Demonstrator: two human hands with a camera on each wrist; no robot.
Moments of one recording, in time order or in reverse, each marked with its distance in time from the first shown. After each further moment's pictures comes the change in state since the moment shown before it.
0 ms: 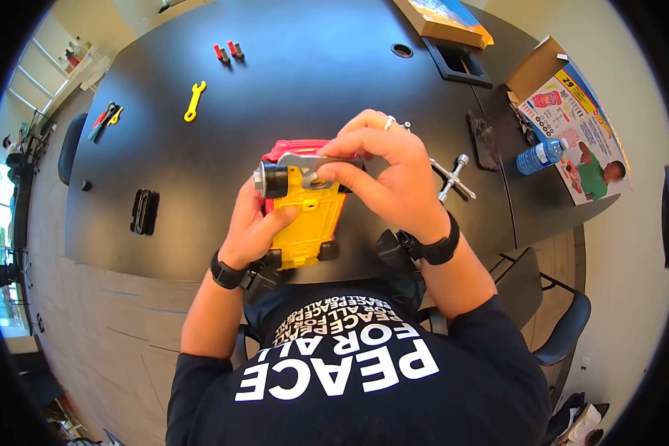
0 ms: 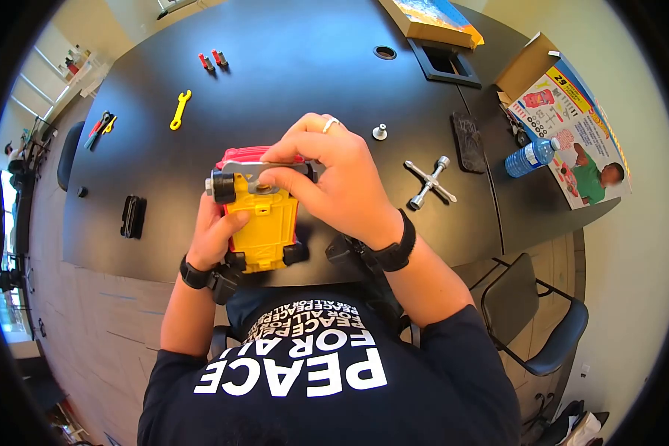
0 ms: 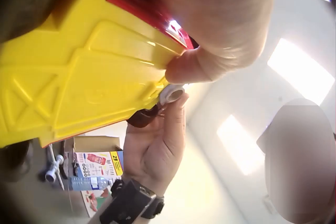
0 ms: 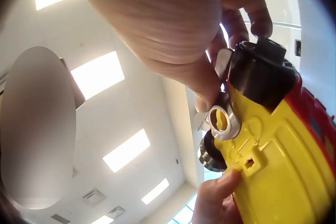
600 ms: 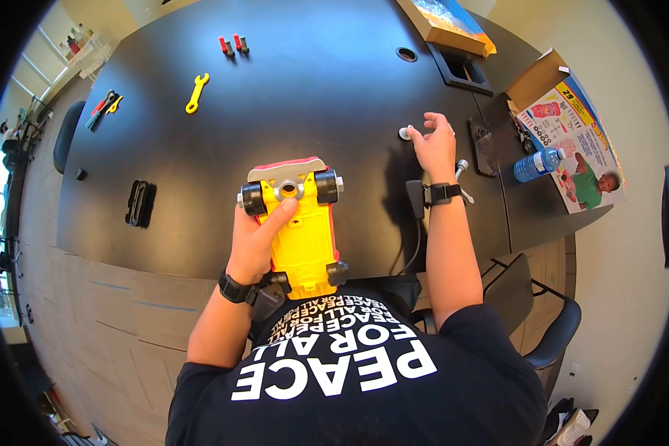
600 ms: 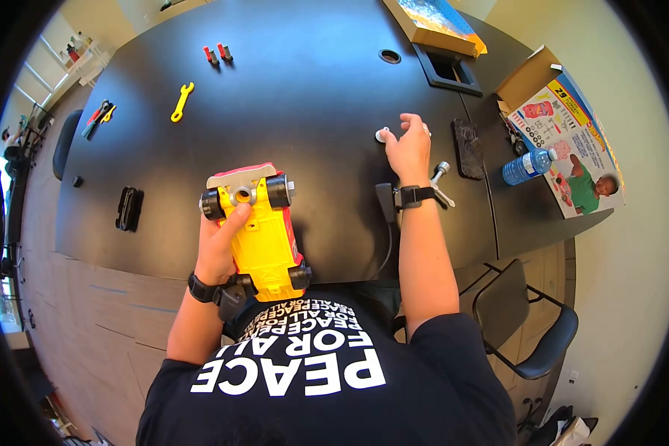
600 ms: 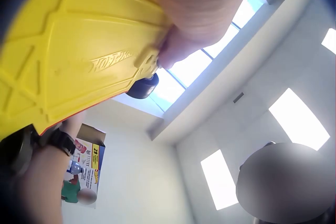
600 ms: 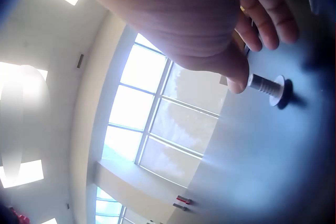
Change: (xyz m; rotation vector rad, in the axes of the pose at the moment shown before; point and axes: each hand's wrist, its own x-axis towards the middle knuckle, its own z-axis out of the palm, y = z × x) left_hand -0.027 -0.006 0.025 -0.272 0.287 -0.080; right_hand -0.047 0.195 -0.082 -0.819 0.405 0.467
